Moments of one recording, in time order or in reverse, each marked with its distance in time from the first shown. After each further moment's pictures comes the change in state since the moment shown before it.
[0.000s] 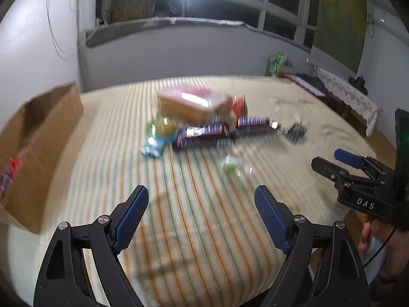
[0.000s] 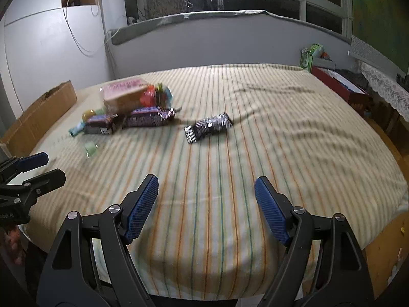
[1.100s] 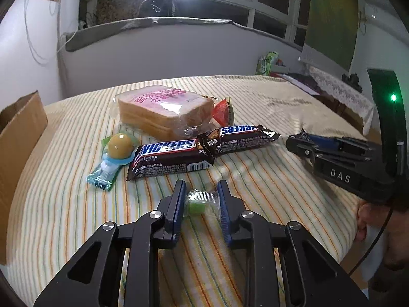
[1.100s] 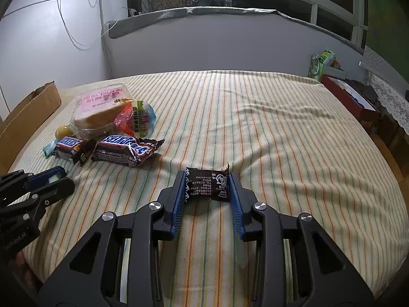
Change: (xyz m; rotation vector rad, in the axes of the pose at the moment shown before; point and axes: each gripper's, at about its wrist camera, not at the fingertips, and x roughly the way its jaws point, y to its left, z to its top) left arm 0.045 -0.016 0.020 0.021 -0.037 -0.065; right arm 0.053 -0.007 0.049 -0.055 0.022 0.000
